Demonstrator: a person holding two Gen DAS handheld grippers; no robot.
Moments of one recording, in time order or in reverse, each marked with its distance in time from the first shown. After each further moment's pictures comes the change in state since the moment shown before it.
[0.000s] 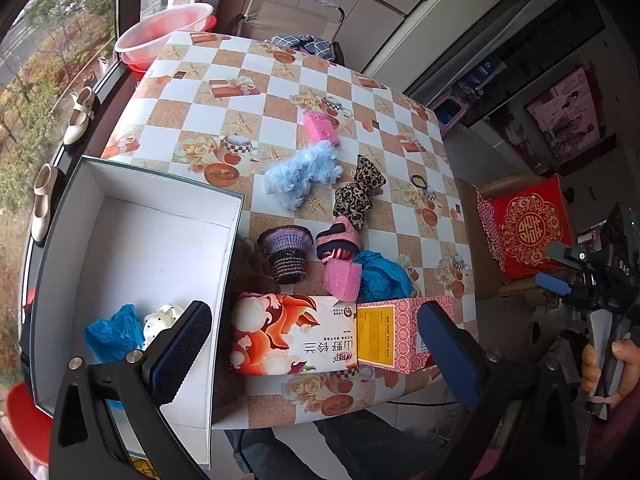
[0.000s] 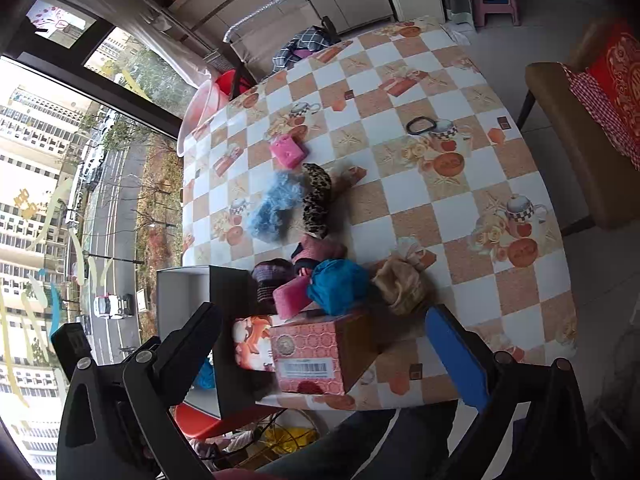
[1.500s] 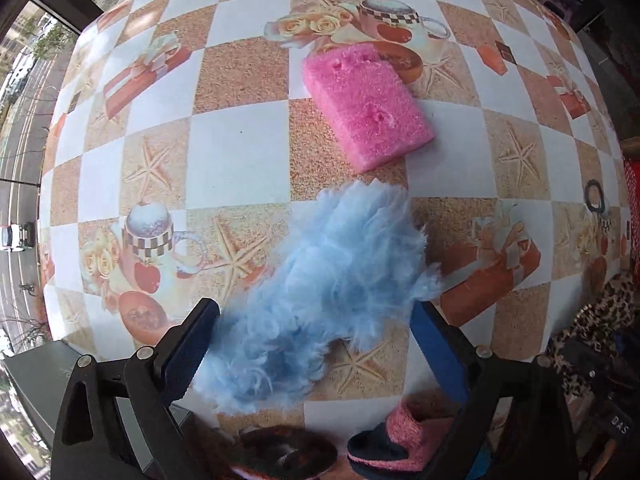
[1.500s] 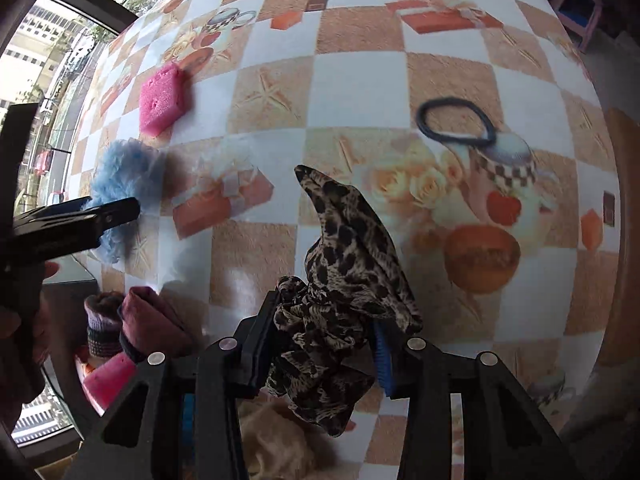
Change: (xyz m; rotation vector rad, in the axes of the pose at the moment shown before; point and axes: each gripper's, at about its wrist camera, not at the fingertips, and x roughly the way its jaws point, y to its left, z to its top) left arm 0.299 -0.039 0.159 0.114 0.326 0.455; right arm 0.208 -0.098 0.106 -0.269 0.252 -0.138
